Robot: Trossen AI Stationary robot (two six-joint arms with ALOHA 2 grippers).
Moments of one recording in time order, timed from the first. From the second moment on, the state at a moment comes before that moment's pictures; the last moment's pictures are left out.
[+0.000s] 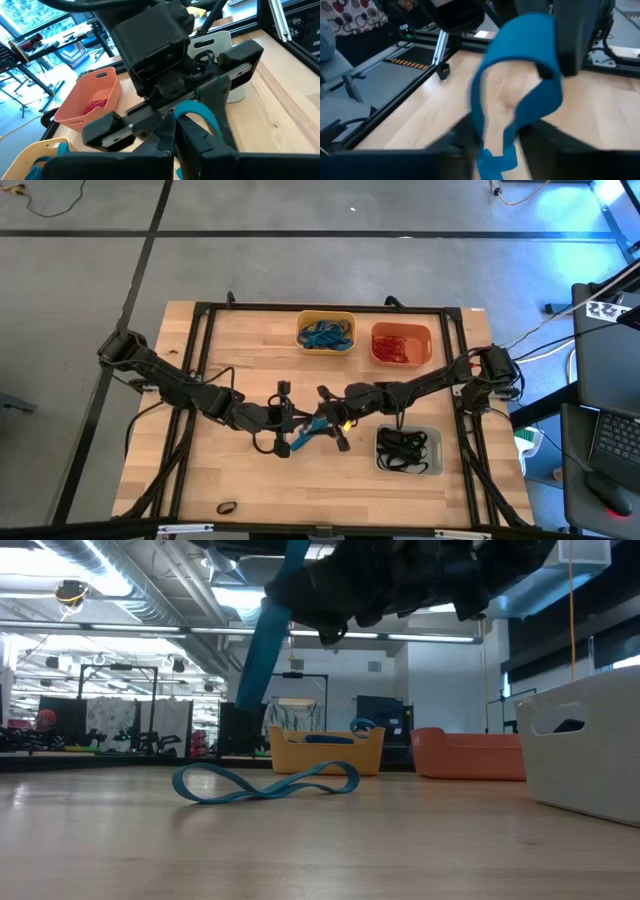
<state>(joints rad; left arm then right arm) -0.41 1.42 0.87 0.15 -0.55 0.16 0.16 1.81 1.00 0.55 -0.21 -0.06</state>
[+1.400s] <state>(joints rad) -0.45 1.27 0.77 -0.22 -0.56 -0.21 0.04 1.38 1.00 -0.02 0.21 -0.19</state>
